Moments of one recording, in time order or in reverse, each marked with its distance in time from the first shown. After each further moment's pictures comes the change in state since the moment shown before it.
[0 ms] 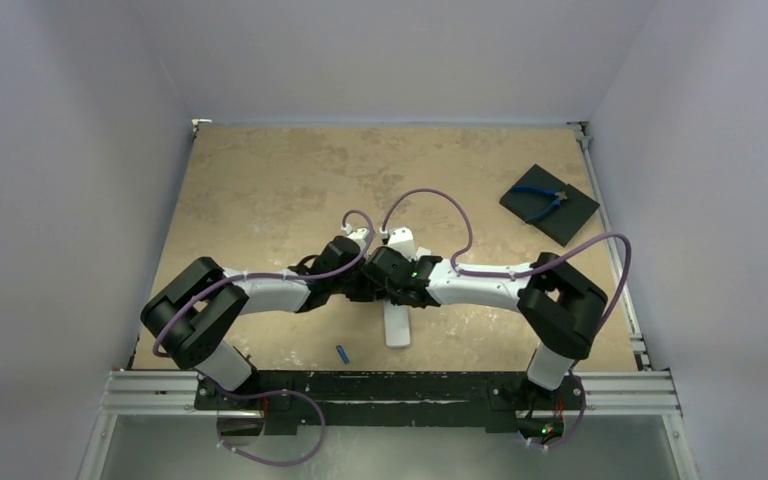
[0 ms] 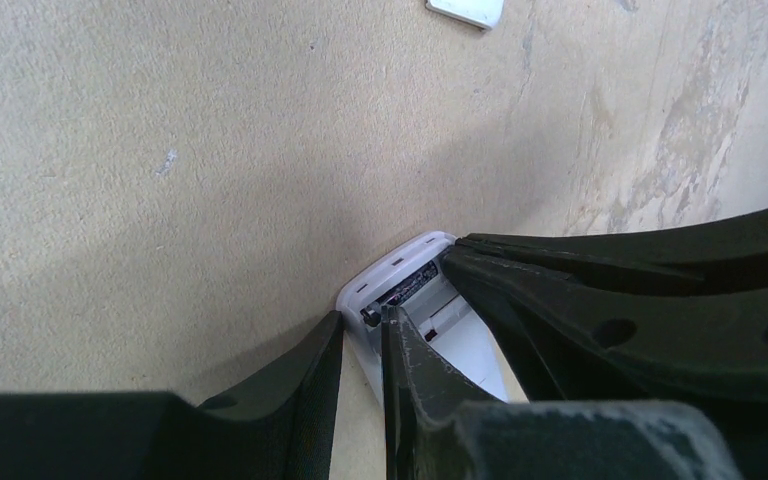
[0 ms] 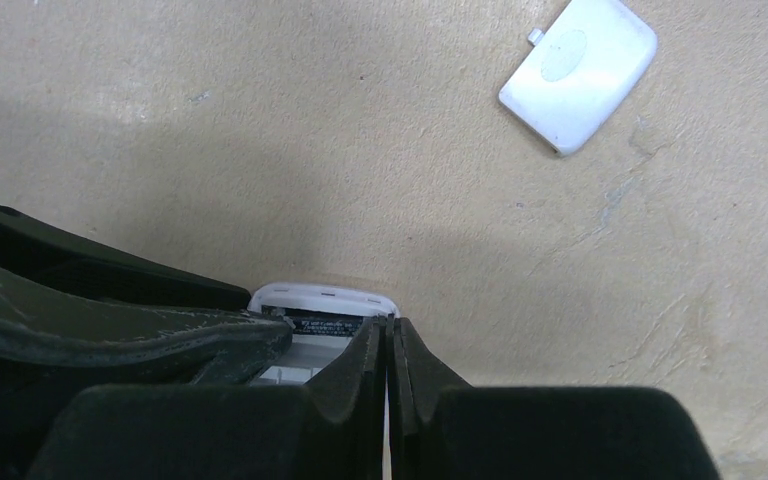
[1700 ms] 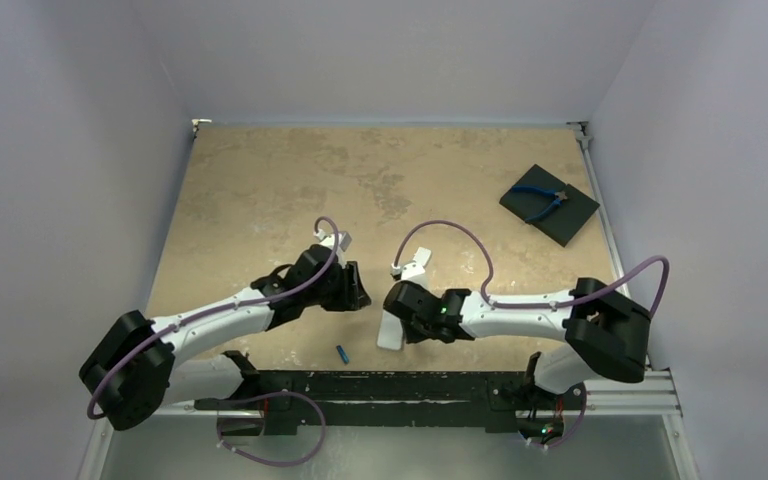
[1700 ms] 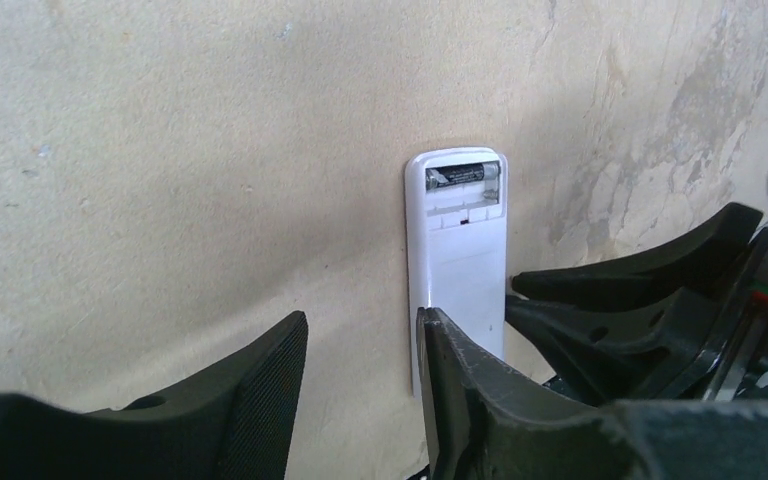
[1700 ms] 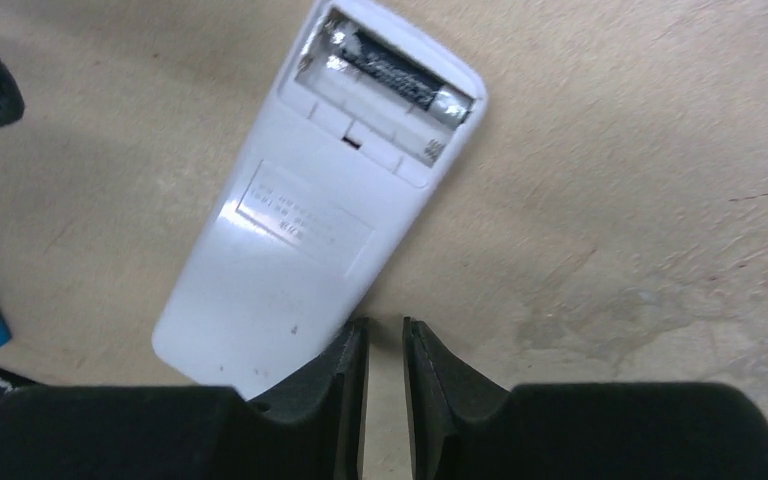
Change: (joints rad) left arm -0.008 -0.370 -0.073 -0.332 -0.118 -0.006; right arm 0.121 -0.234 -0.262 0.041 -0.145 0.024
